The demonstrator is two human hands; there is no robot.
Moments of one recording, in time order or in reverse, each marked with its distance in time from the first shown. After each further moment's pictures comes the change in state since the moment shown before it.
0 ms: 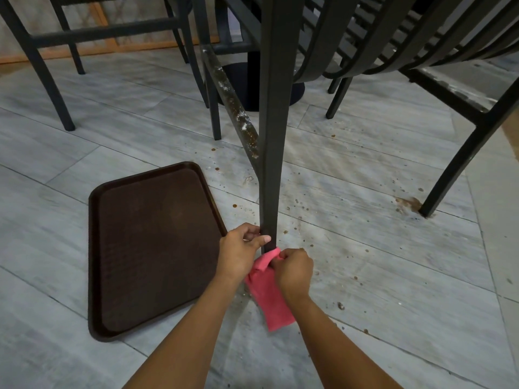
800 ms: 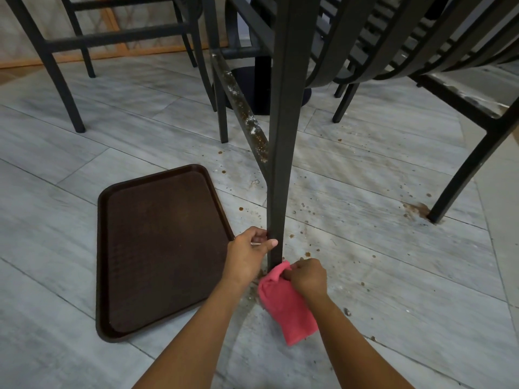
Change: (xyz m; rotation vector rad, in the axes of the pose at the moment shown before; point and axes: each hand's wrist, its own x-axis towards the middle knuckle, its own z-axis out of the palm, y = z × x) left_hand -0.002 0.000 -0.003 -0.006 -0.049 0.009; right_hand 0.016 0.020 -0.009 -0.125 -0.193 0.140
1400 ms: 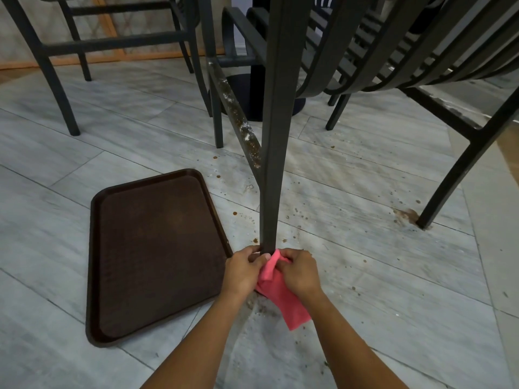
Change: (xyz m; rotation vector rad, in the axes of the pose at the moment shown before) left_hand -0.008 -0.015 0.014 0.062 -0.031 -0.045; right_hand -0.014 -0.020 -0.019 0.161 -0.017 -0.265
